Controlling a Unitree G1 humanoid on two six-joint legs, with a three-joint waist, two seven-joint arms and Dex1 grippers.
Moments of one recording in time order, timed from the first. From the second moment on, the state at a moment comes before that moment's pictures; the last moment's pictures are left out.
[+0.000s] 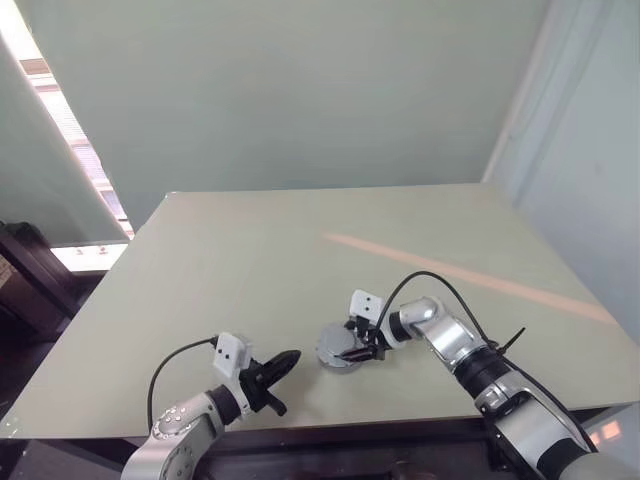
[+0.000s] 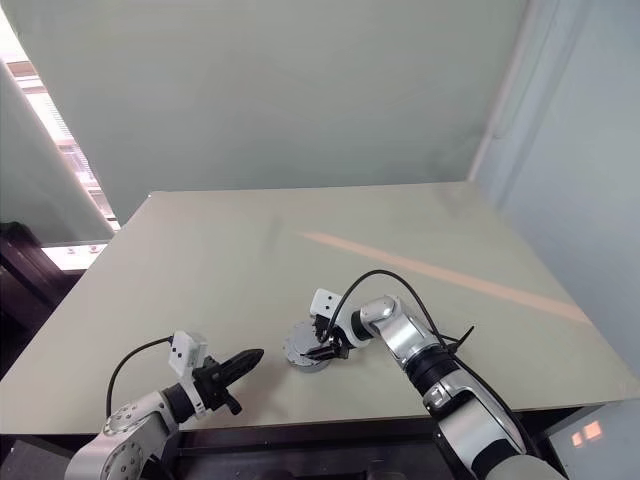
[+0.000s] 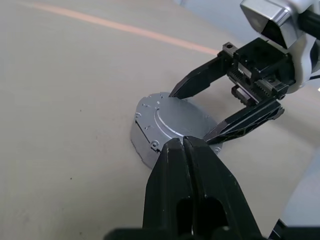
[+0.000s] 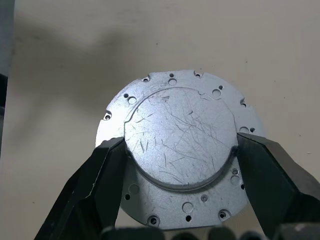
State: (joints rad) left arm 0.23 0.37 0.05 -0.24 -0.52 0.41 -0.69; right arm -0.66 -0.23 0.49 0.53 -0.11 0.31 1.05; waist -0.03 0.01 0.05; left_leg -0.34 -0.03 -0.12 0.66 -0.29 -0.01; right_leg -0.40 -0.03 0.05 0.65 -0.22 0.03
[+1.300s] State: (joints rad) left arm 0.12 0.33 -0.07 -0.12 -0.39 0.39 -0.64; right arm -0.67 -0.24 0.56 0.45 -0.16 0.44 1.03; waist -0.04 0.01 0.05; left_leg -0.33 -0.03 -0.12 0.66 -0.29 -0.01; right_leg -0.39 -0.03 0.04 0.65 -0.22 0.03
